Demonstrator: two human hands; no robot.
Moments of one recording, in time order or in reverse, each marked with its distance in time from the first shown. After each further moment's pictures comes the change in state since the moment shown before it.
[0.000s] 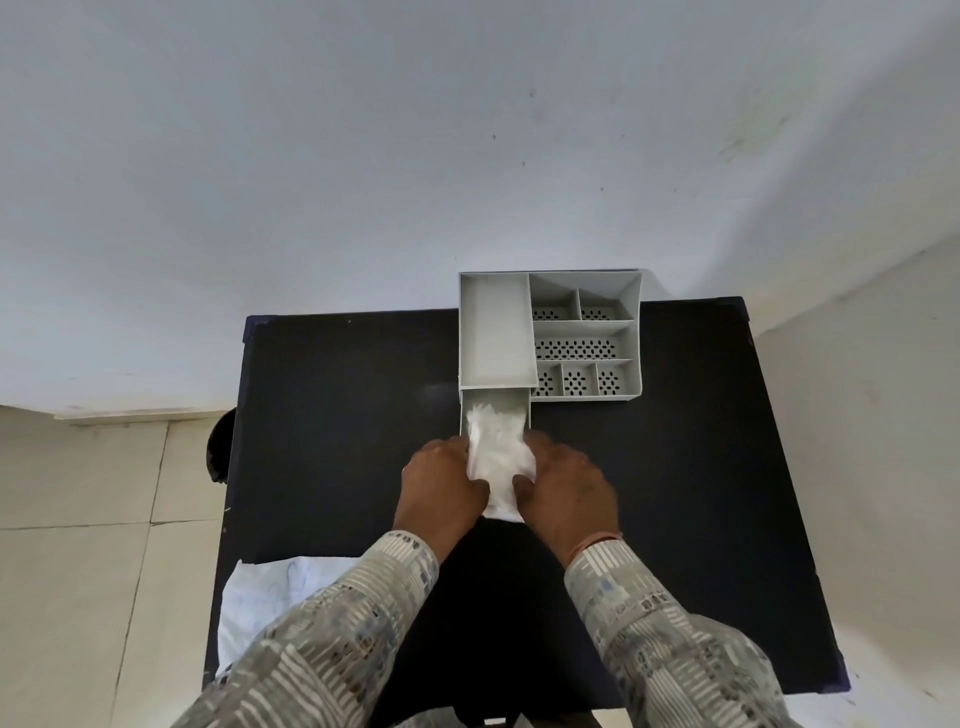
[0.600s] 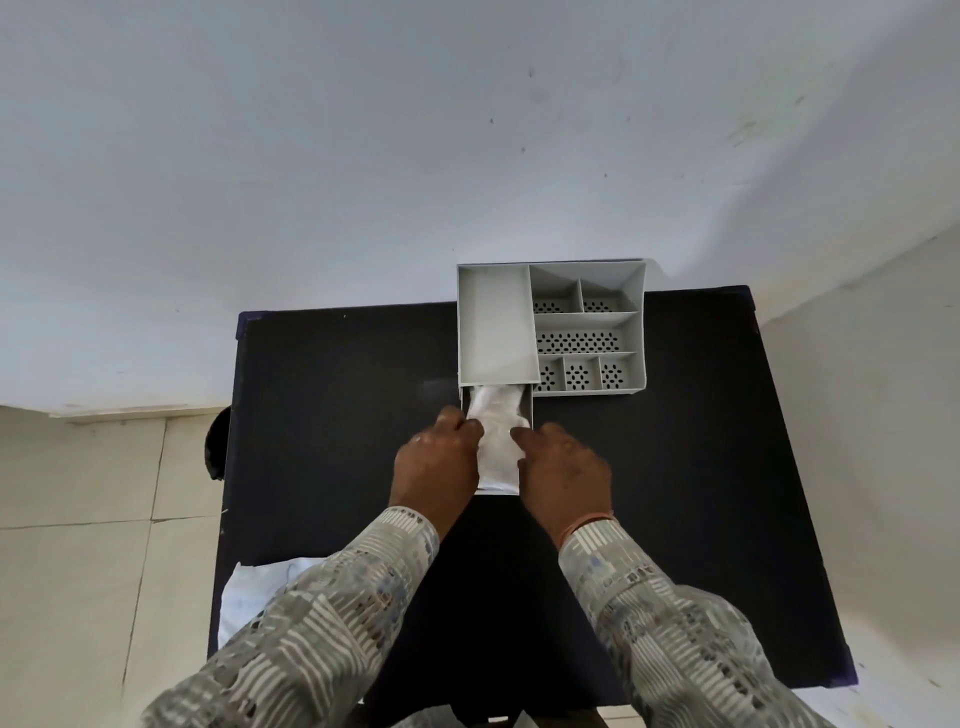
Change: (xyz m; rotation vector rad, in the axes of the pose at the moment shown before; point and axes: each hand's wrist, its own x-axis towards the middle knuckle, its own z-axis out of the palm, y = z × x) left_hand 0.025 -0.009 0.007 0.444 0.094 0.250; right_hand 0.024 0.005 0.019 -0.166 0.120 -0.099
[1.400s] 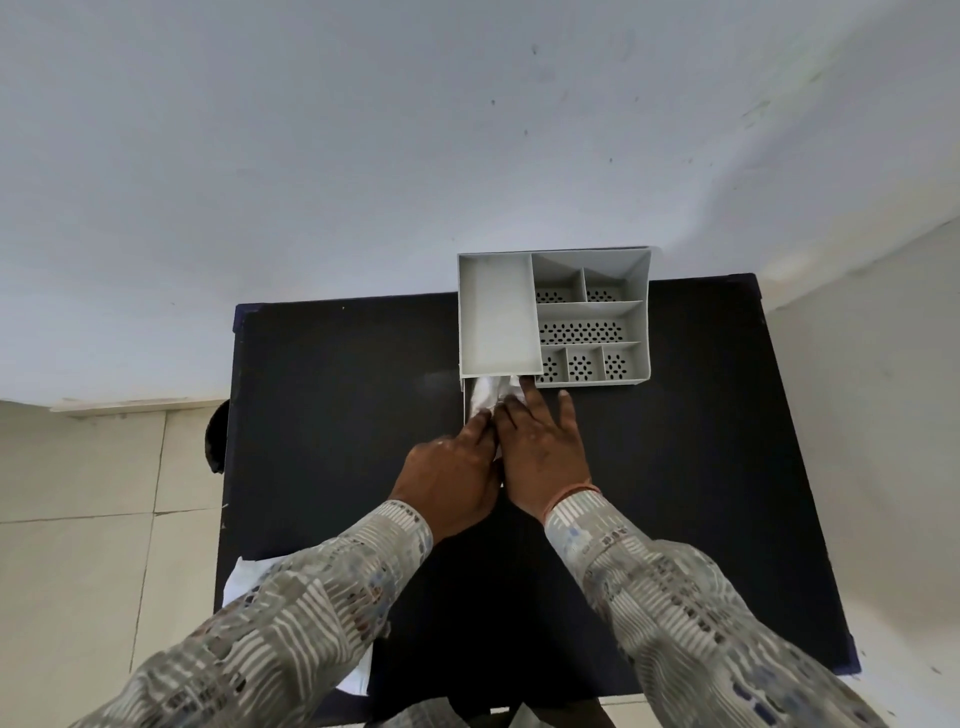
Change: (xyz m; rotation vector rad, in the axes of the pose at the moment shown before) left_hand -0.003 -0.010 0.018 0.169 -0.088 0.289; right_hand 0.025 -0.012 0.014 -0.161 -0.142 -0.211
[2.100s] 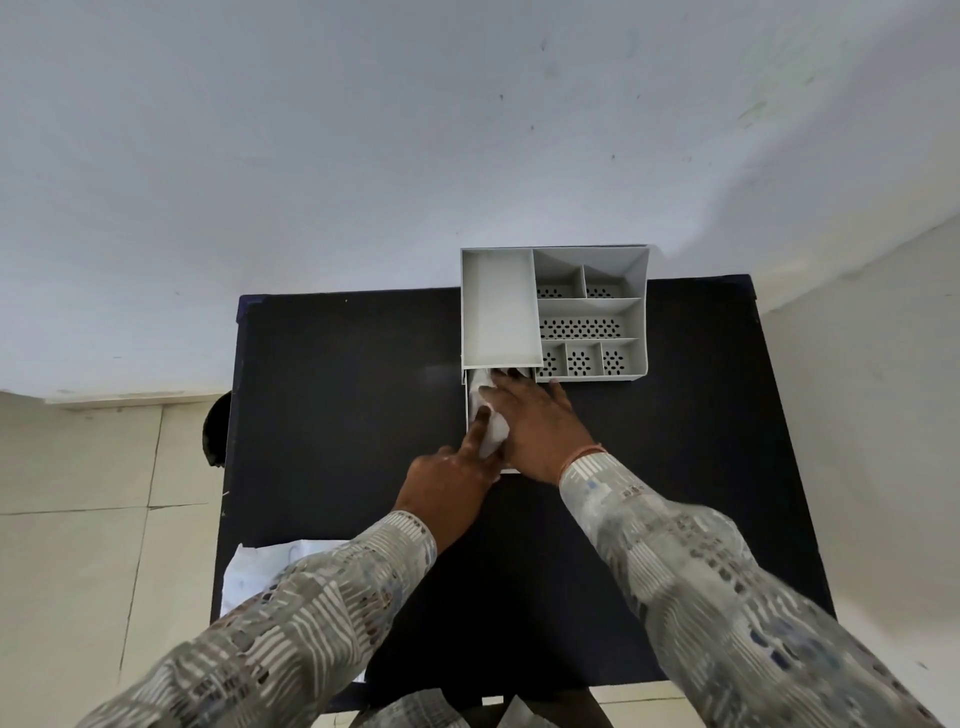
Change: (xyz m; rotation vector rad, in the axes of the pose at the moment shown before) left_hand -0.017 0.002 0.029 0.023 0.011 0.039; right_hand 0.014 0.012 -0.022 0.178 -0.091 -0.110
